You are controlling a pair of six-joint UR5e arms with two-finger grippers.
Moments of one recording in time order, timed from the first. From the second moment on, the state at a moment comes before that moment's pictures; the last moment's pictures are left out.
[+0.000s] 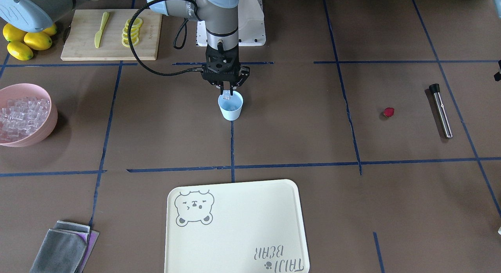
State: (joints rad) left arm -1.48 -1.43 -1.80 -1.67 -2.34 0.02; right arm 0.41 -0.78 1.72 -1.73 1.70 1.40
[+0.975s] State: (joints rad) left arm -1.48 -1.42 -1.80 -1.67 -2.34 0.02; right arm 0.64 -0.97 1.83 -1.72 1.85 1.12
